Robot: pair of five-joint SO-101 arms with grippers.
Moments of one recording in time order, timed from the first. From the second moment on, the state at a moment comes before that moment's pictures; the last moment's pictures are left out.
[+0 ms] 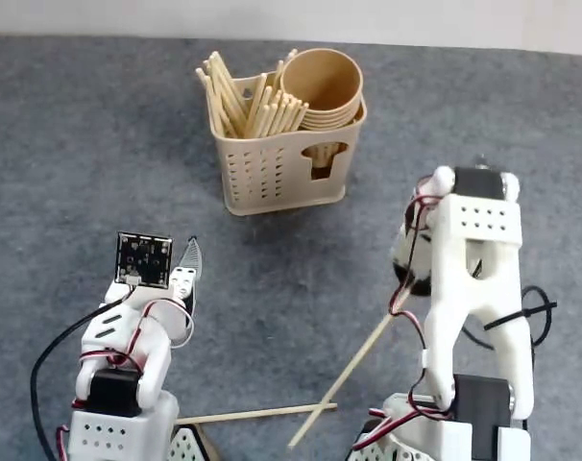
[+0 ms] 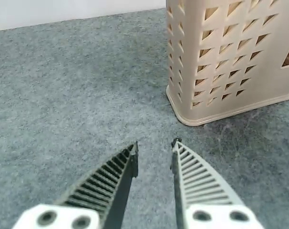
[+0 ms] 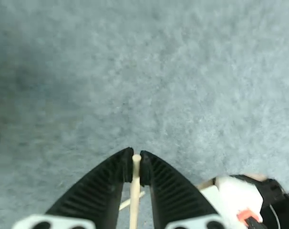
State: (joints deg) left arm -0.1 -101.4 90.2 46.5 0.9; right arm -1.0 -12.1 11.2 99.5 -26.1
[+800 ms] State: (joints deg) left arm -0.1 -101.4 90.2 46.5 0.9; right arm -17.6 -12.0 -38.9 96.4 -26.6
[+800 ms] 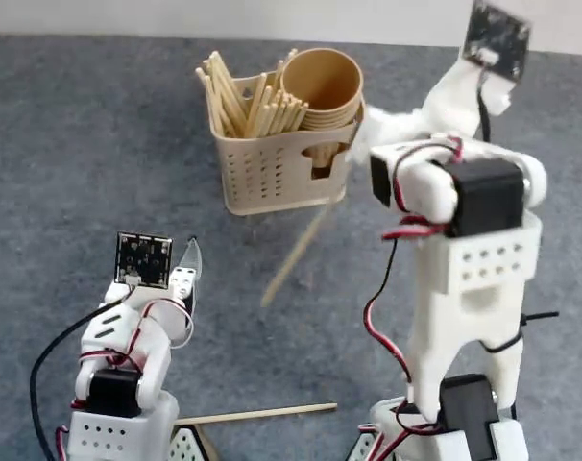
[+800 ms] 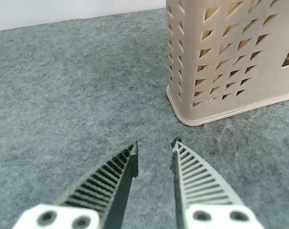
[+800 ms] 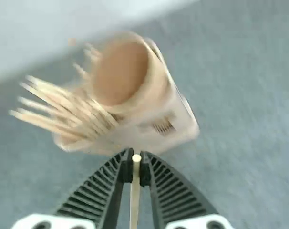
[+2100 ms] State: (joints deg) left arm -0.6 -101.7 90.2 46.7 0.9; right arm -27.2 -11.5 -26.3 45.8 -4.6
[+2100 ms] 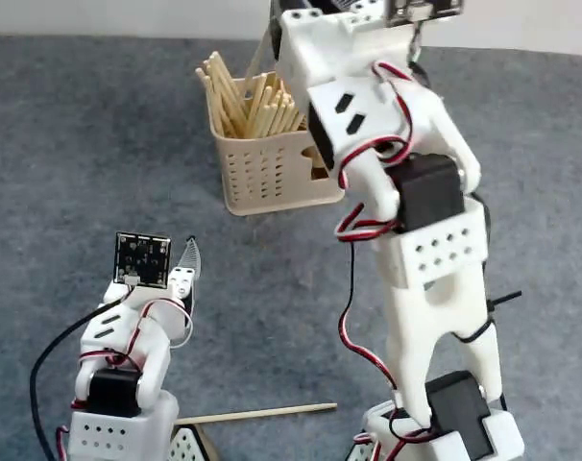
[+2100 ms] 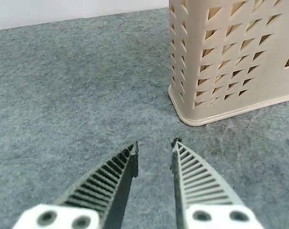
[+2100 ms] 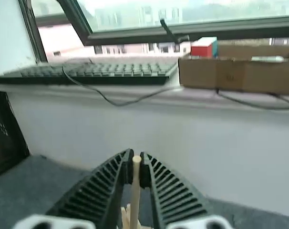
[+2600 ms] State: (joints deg) left arm -0.6 -101.7 90.2 46.7 0.9; right arm -33.7 -11.4 -6.9 45.1 3.0
